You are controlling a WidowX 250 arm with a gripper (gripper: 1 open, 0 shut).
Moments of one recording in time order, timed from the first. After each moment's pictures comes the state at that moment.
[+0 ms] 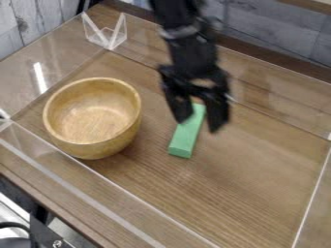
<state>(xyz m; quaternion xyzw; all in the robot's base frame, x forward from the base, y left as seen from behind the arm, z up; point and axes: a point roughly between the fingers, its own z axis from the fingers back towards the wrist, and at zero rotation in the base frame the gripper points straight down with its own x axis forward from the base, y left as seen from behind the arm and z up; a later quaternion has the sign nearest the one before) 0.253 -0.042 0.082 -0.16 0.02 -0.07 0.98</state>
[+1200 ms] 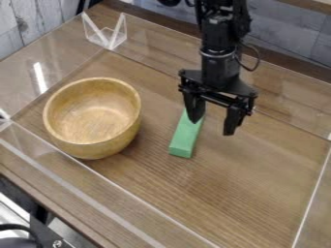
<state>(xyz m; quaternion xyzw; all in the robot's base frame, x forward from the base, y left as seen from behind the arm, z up) 0.301 -0.027 0.052 -0.04 -0.01 0.01 1.00</state>
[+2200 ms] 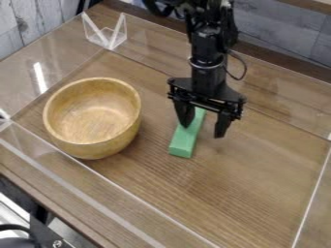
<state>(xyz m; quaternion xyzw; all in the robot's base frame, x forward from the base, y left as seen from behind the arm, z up) 0.297 -0.012 0.033 -0.02 -0.01 0.06 1.00</state>
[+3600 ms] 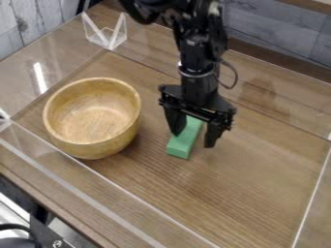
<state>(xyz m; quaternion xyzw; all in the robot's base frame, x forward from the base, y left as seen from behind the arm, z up) 0.283 -0.011 0.032 -0.03 -0.02 0.02 1.00</state>
